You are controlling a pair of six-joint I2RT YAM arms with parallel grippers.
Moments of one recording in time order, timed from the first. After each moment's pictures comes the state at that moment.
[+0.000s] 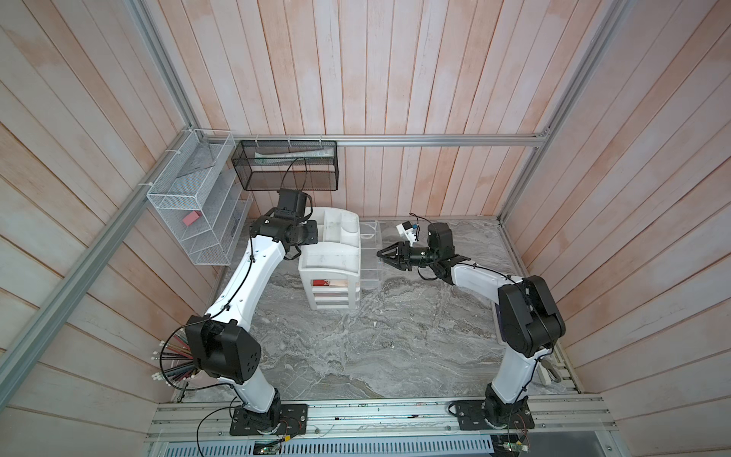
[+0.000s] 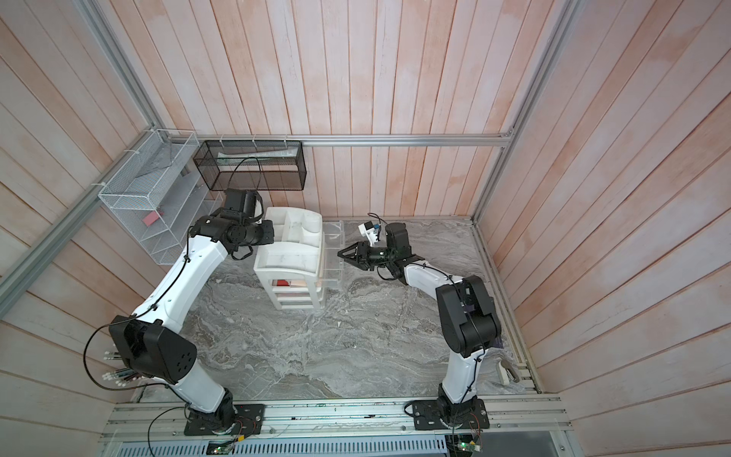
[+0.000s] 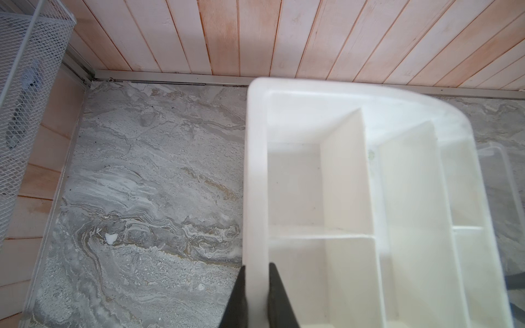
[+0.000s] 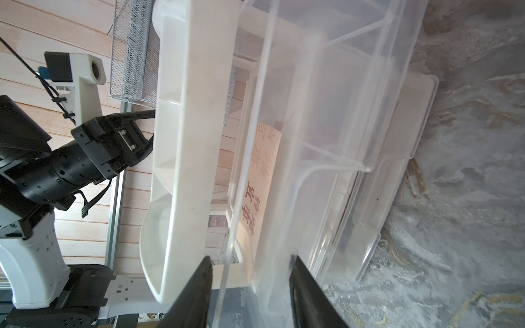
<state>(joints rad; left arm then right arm) -0.23 1.67 1.74 -0.90 -0.11 -0.21 0.39 1.84 1.20 0.27 -0.99 0.91</state>
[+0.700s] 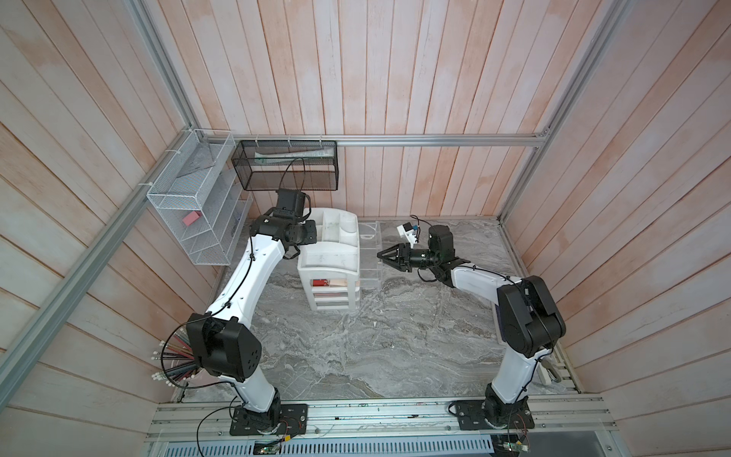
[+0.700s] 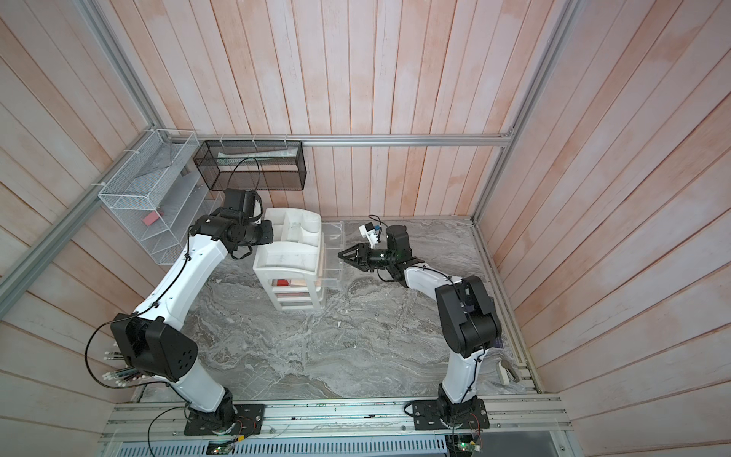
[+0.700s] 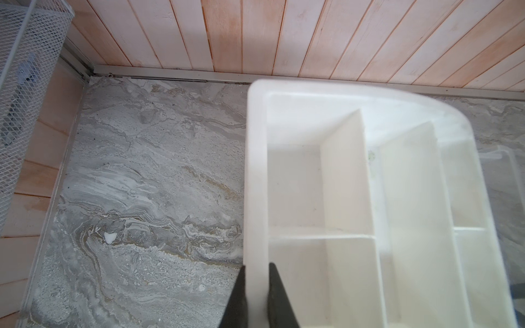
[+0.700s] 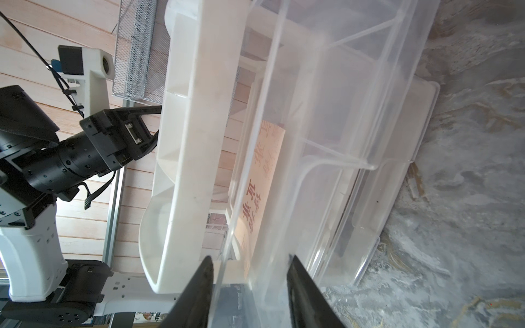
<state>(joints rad) -0.22 1.68 1.74 -0.90 -0.10 -0.21 0.39 1.84 1.16 0.34 -0.99 0.92</state>
